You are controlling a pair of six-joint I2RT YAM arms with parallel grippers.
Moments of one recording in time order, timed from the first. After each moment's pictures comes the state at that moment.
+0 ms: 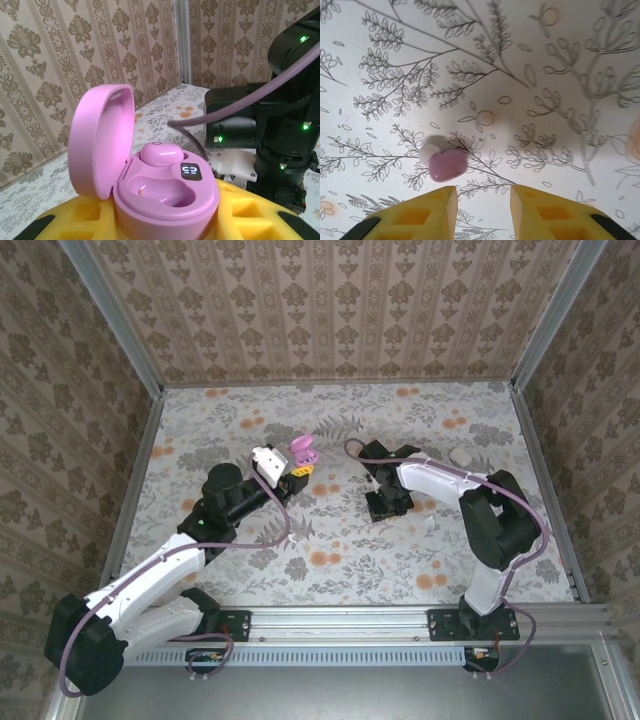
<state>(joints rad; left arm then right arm) -0.67 0.97 0.61 0.28 0.26 0.13 0.53 1.78 1.19 -0.93 0.00 0.34</state>
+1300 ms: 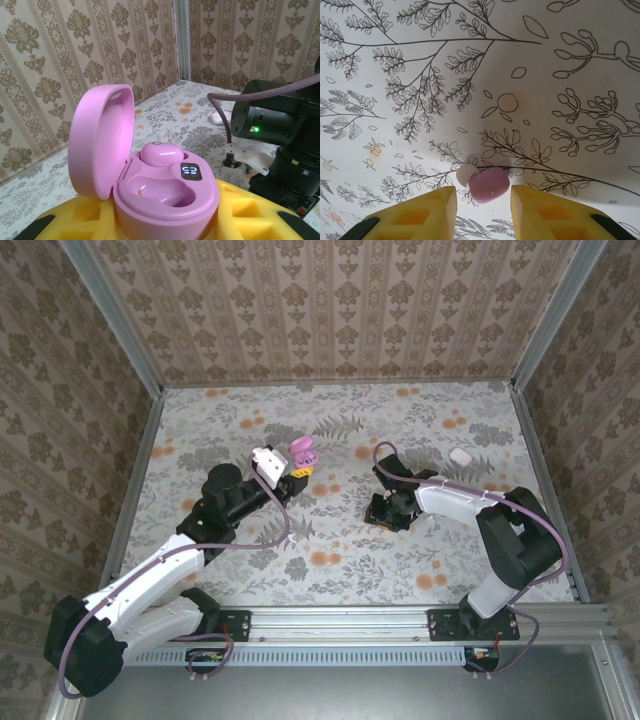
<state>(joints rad) -0.67 0.96 0.61 0.26 0.26 0.13 0.52 1.62 0.90 -0.56 -0.19 0.82</state>
